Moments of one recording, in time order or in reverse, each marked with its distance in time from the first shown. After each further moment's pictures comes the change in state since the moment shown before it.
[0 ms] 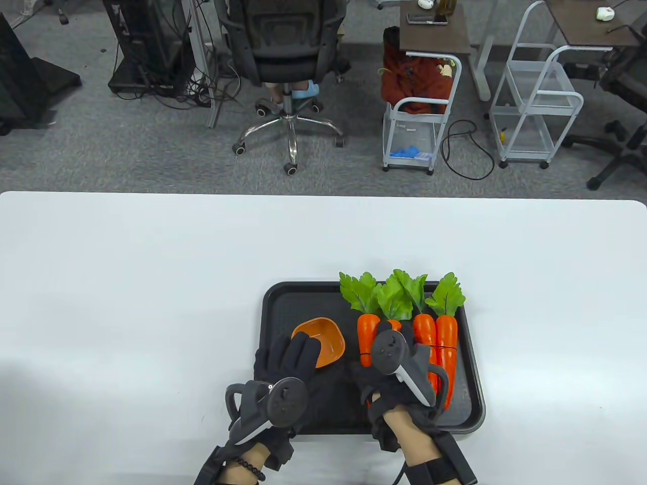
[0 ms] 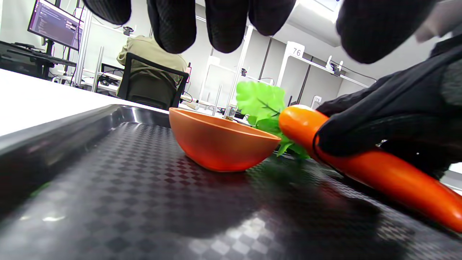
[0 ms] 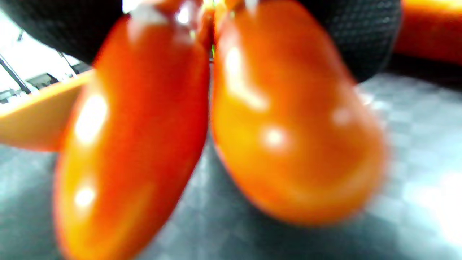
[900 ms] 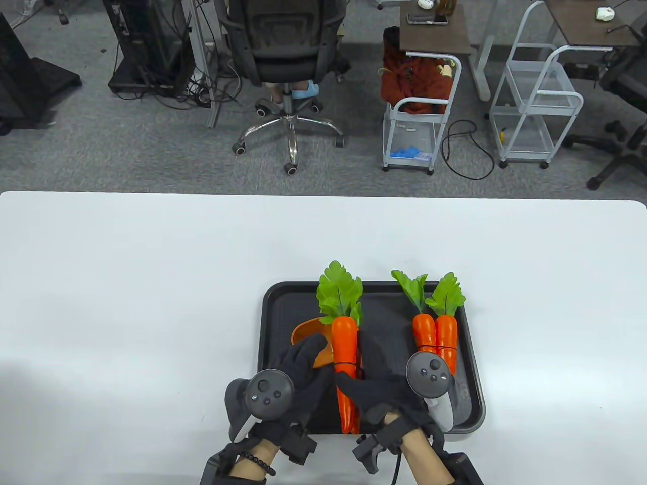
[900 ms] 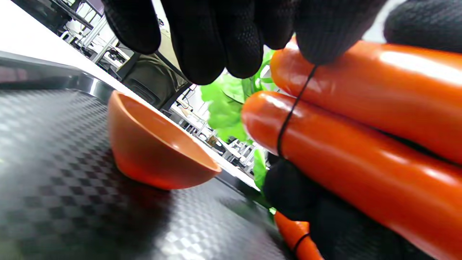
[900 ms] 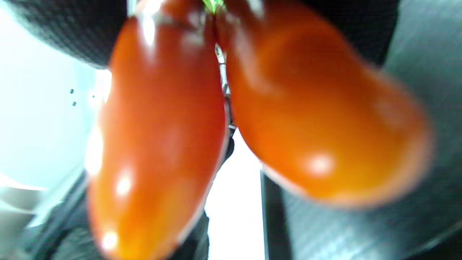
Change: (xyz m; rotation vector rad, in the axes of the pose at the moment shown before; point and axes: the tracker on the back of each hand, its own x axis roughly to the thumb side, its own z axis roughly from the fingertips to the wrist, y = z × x) left_hand -0.008 -0.002 -0.005 0.130 0.018 0.405; right_hand -0.002 0.011 0.028 0.185 -0.361 -0.906
